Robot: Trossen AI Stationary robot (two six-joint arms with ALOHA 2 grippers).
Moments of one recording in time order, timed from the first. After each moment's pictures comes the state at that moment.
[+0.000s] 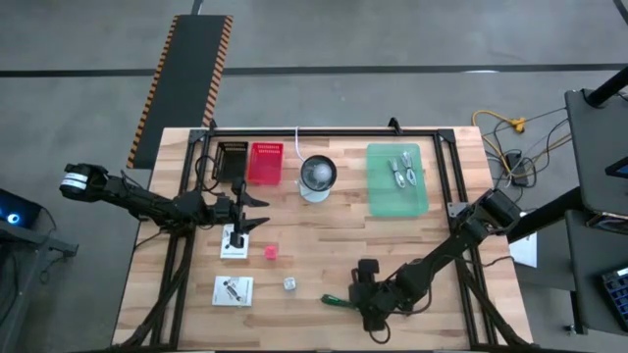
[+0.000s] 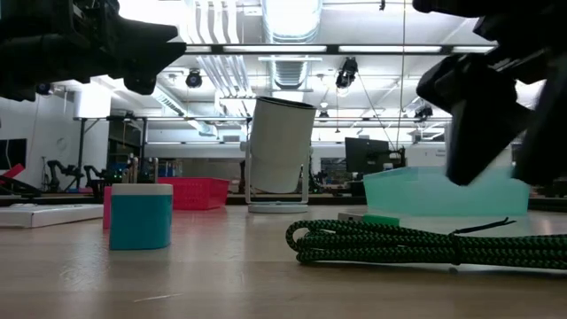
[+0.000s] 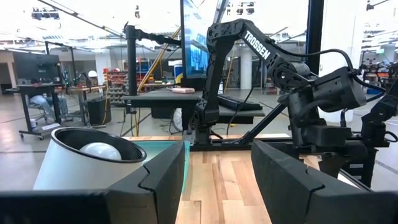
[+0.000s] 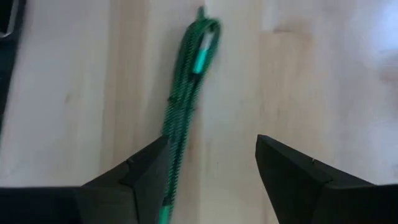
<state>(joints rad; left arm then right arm) -0.13 0.94 0.08 1.09 -0.14 0.03 0.66 1.87 1.16 -0.41 0.29 0.59</state>
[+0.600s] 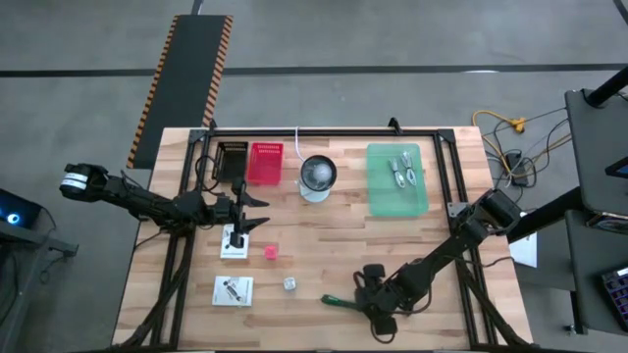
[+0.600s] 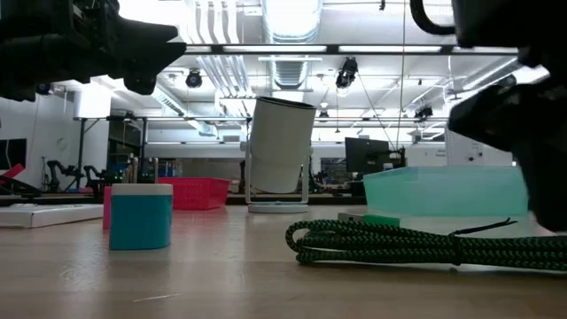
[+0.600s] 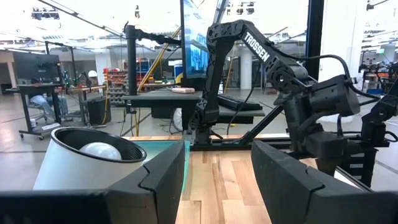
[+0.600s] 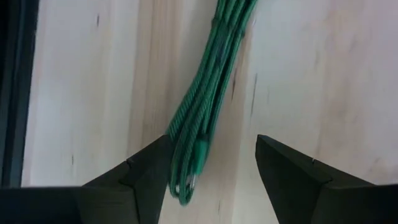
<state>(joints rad) -0.13 0.94 0.08 1.09 -0.14 0.03 0.66 1.86 1.12 -0.44 0.08 0.59</state>
